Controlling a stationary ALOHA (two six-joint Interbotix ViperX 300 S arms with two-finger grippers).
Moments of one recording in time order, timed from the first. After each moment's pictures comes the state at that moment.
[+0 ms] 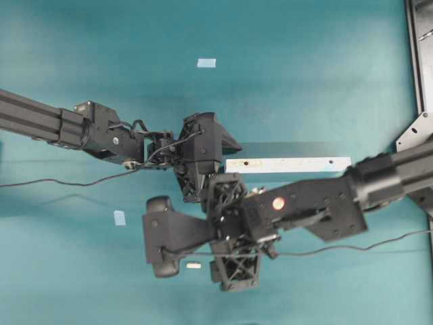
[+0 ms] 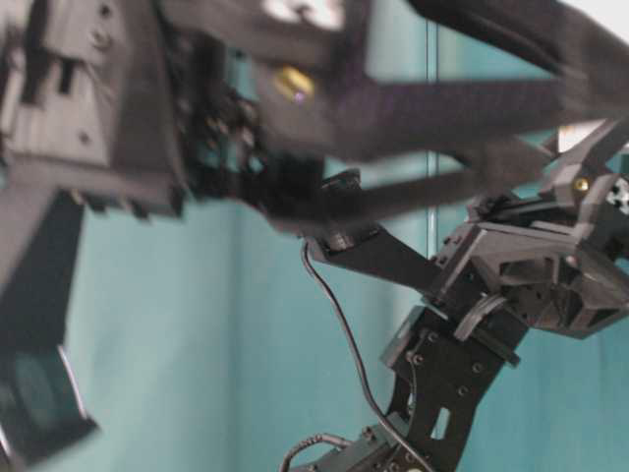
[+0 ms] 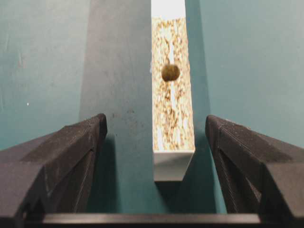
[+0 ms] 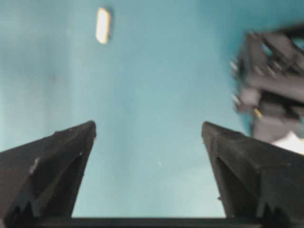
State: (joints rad) left arm 0.00 0.46 0.46 -0.07 -0.39 0.08; right arm 0.28 0.24 0.00 0.04 1.06 0.30
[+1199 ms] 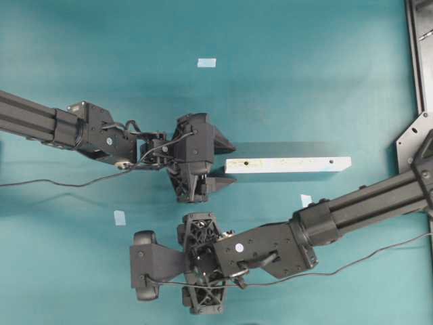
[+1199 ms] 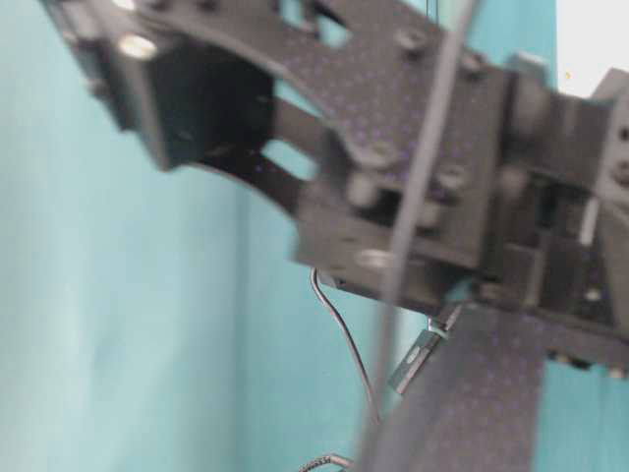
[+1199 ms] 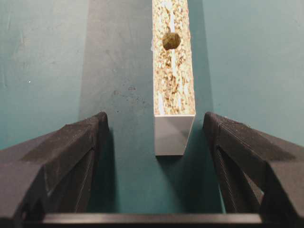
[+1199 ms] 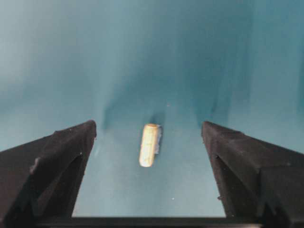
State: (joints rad) left arm 0.00 0.45 0.51 -0.07 -0.42 0.08; right arm 0.35 0.49 0.00 0.01 0.71 0.45
